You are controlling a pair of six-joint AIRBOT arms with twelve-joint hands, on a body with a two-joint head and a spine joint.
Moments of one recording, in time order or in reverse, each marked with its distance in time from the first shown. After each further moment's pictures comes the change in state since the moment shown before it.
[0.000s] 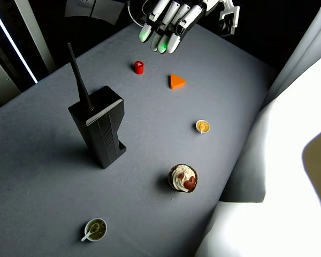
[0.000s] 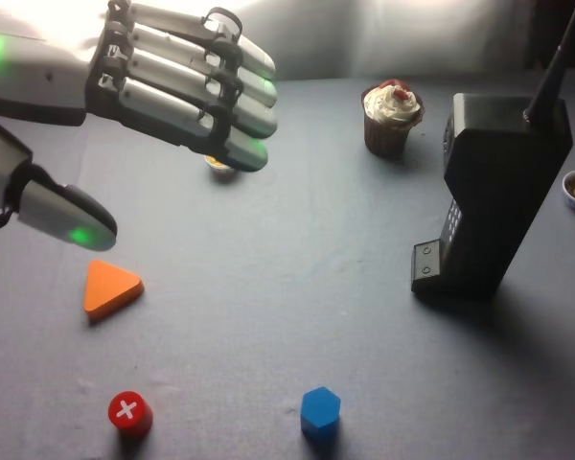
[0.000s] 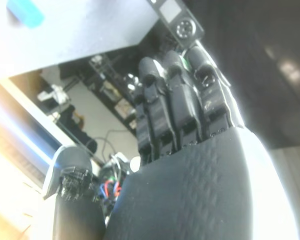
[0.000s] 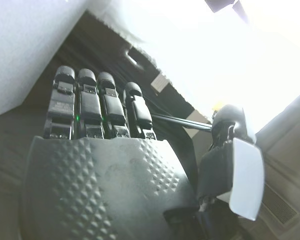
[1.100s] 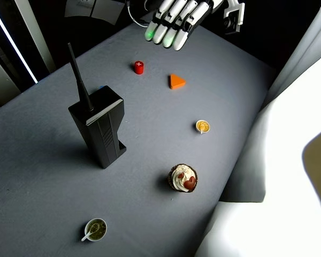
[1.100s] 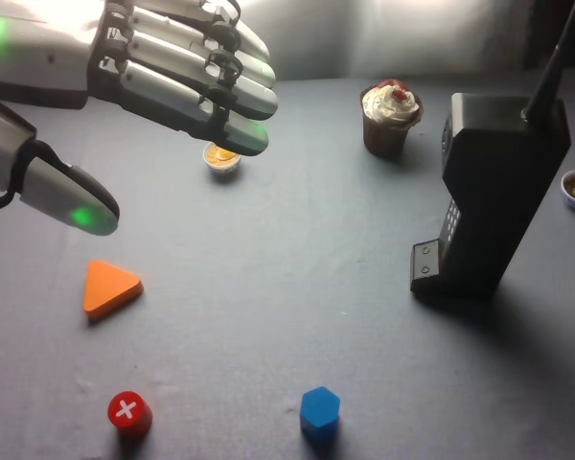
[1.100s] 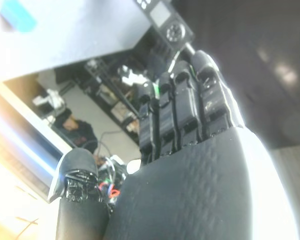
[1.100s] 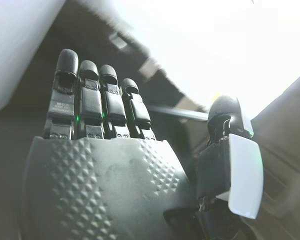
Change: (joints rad) left arm -0.024 -0.001 0.010 0.015 0.022 -0.023; right arm 0.203 -0.158 0.218 -0.175 -0.016 -0.046
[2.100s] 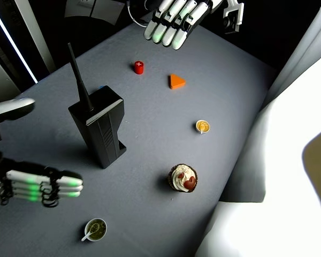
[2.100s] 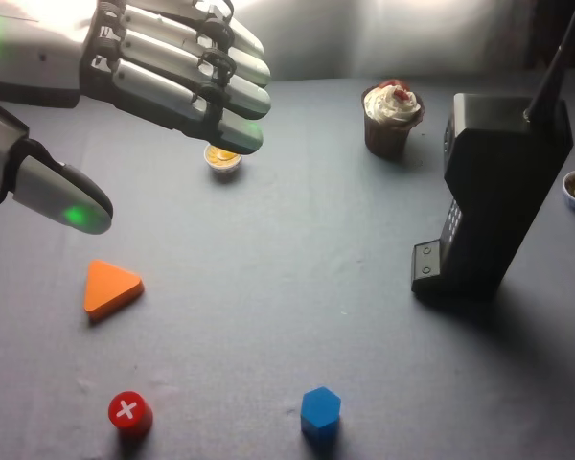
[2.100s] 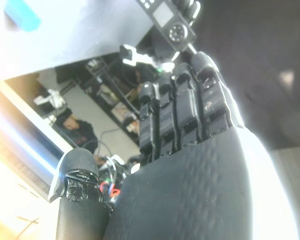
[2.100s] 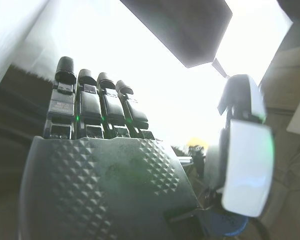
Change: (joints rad) left arm -0.003 0.005 0.002 0.002 -0.008 -0.002; right arm 0.387 -0.084 0.182 -0.121 -0.369 -0.058
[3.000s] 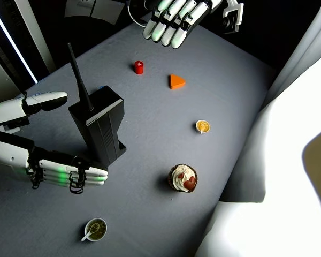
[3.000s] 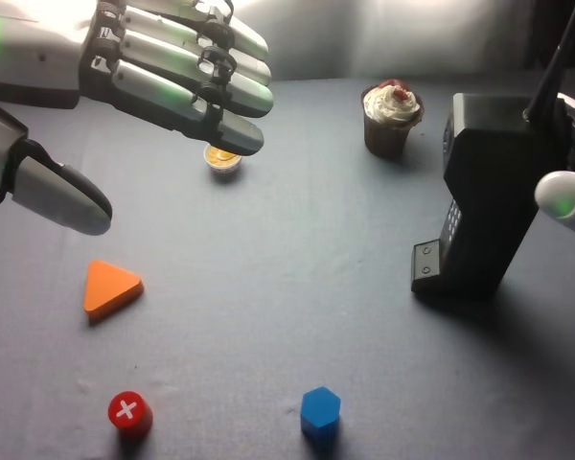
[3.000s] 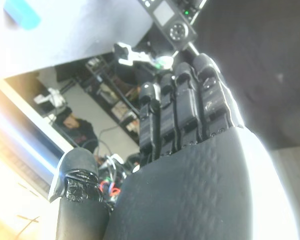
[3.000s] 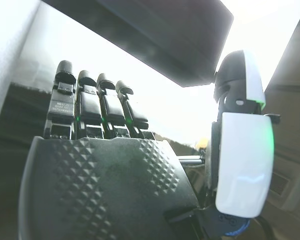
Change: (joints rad) left arm 0.000 0.000 0.000 0.000 -0.005 -0.008; right arm 0.168 -0.058 -0.039 0.112 -0.075 -0.021
